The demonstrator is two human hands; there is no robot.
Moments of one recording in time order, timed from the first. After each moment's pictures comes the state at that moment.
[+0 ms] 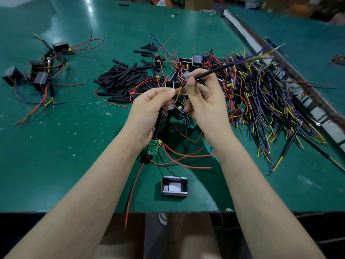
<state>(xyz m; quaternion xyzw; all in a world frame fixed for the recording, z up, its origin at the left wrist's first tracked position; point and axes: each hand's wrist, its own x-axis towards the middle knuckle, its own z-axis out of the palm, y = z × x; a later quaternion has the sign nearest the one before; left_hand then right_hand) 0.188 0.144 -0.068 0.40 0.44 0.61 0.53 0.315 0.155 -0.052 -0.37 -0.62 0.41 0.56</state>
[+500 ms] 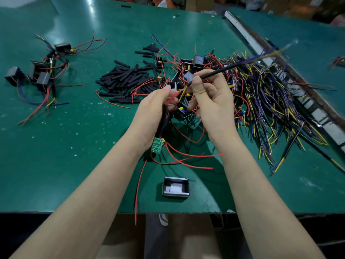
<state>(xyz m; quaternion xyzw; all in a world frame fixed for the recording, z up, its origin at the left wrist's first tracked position) 0.194 0.145 -0.066 0.39 0.47 0.58 0.53 0.320 0.154 -0.050 -0.40 -0.60 0.37 0.58</state>
